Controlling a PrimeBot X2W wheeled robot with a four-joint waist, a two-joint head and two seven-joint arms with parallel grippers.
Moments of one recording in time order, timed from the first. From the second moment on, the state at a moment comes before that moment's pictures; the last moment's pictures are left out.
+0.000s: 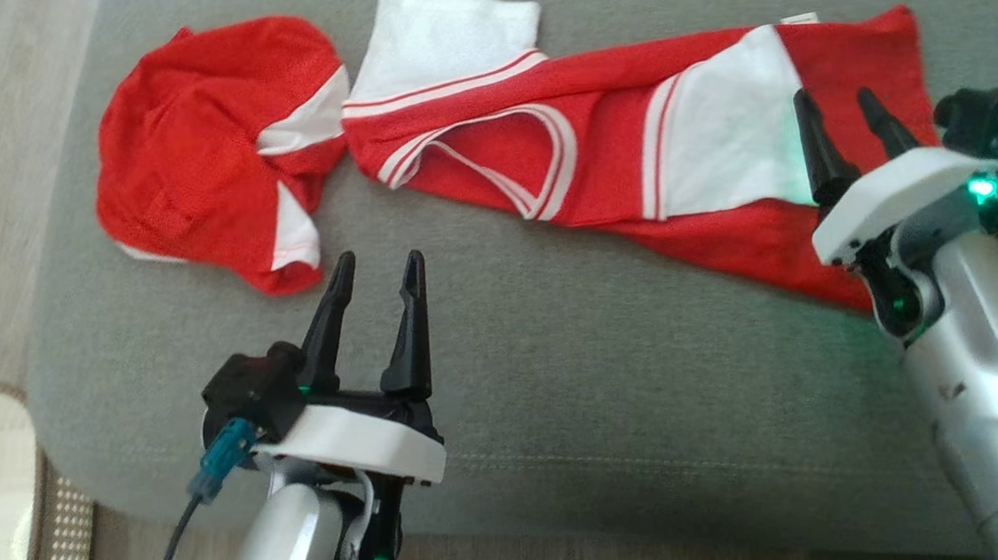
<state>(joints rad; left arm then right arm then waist) -0.18 0.04 -0.41 0.13 -0.39 0.07 -0.26 -0.63 -0.16 0.08 0.71 0.43 0.13 -0.12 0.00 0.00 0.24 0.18</state>
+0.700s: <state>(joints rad) -0.19 0.04 -0.41 0.13 -0.40 0.08 -0.26 -0.73 -0.20 0.30 0.80 0.70 0.13 -0.05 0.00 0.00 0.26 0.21</state>
